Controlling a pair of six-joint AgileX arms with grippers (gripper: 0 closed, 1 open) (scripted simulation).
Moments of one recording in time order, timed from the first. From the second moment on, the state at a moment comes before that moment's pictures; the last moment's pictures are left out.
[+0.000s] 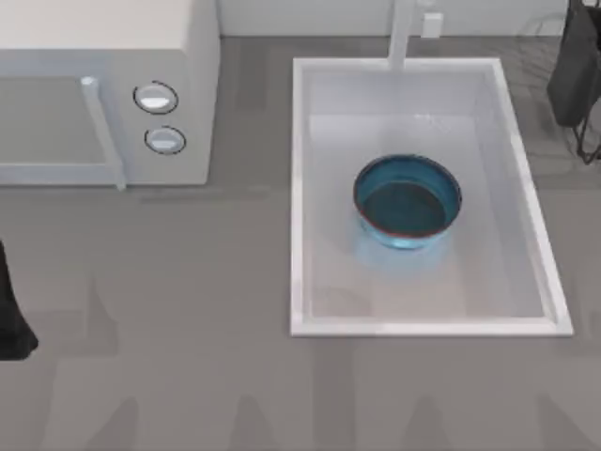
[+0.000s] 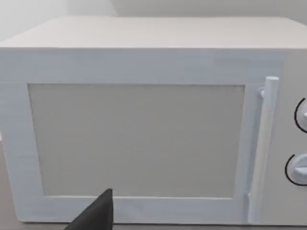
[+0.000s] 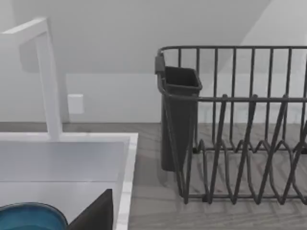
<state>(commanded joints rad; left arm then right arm) 0.00 0.00 0.00 0.00 0.00 0.00 0.00 0.00 0.00 0.00 0.00 0.00</state>
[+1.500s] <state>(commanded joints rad) 0.00 0.00 0.00 0.00 0.00 0.00 0.29 1.90 1.67 -0.72 0.06 0.22</state>
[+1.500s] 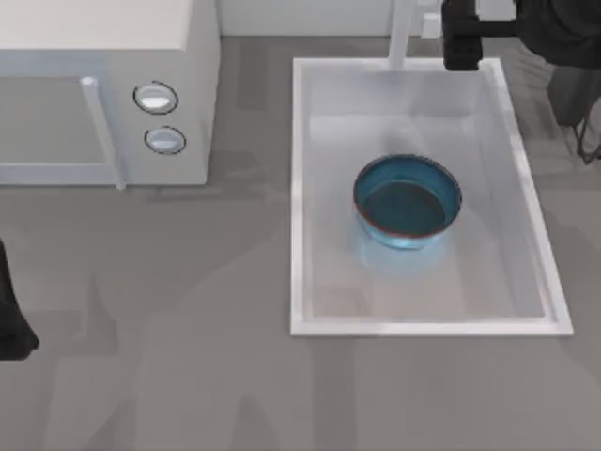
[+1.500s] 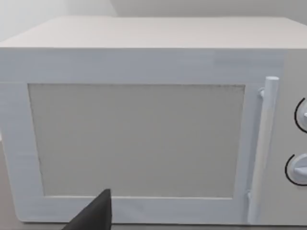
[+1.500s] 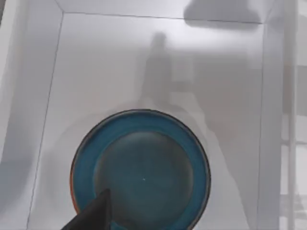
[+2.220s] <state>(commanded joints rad) 0.00 0.00 0.00 0.00 0.00 0.00 0.49 2.57 2.43 -1.17 0.06 0.48</state>
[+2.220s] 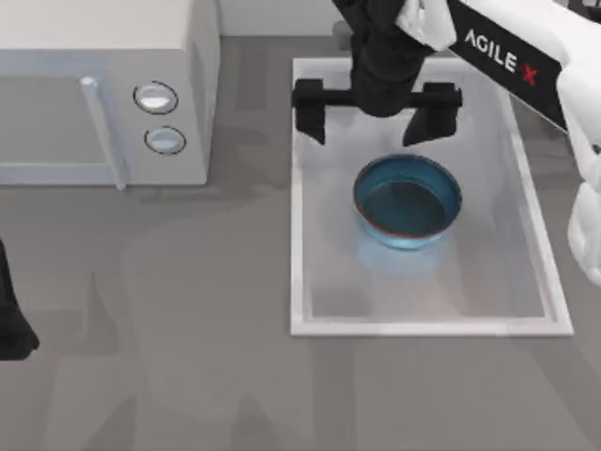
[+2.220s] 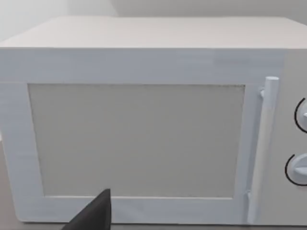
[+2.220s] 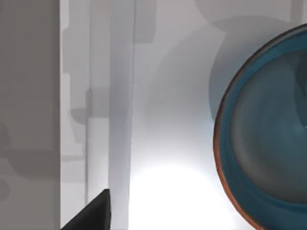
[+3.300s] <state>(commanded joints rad) 0.00 0.00 0.00 0.00 0.00 0.00 0.51 2.82 2.51 -1.08 0.11 0.52</state>
